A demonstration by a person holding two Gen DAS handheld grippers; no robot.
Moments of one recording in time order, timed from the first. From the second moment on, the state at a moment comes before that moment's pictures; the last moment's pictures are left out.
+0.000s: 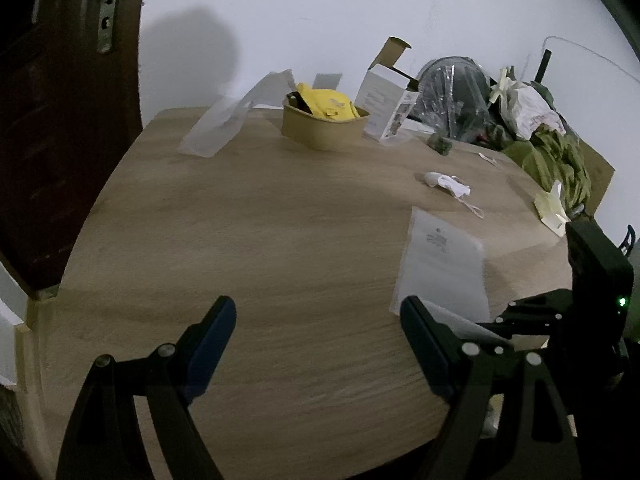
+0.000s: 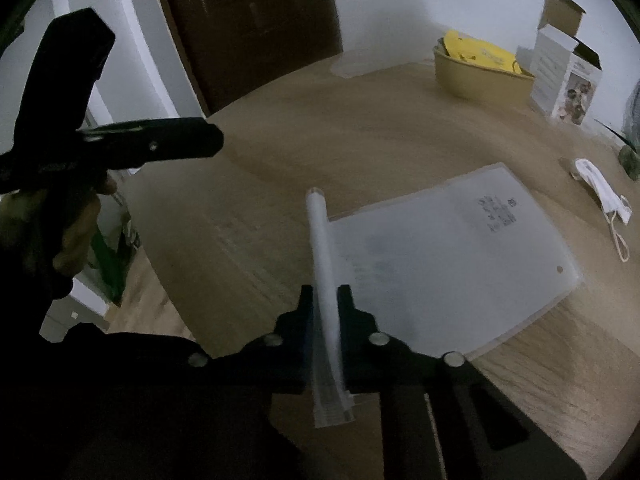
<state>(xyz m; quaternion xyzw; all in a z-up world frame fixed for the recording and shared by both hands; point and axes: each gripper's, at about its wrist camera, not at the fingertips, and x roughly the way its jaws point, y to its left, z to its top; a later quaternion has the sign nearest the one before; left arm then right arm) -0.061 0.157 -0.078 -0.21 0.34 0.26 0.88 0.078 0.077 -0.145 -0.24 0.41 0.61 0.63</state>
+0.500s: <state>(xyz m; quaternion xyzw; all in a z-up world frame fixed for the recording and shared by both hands) -0.010 0.149 -0.062 -0.16 0.35 0.19 0.90 0.111 0.031 -0.081 -0.18 0.34 0.55 0.74</state>
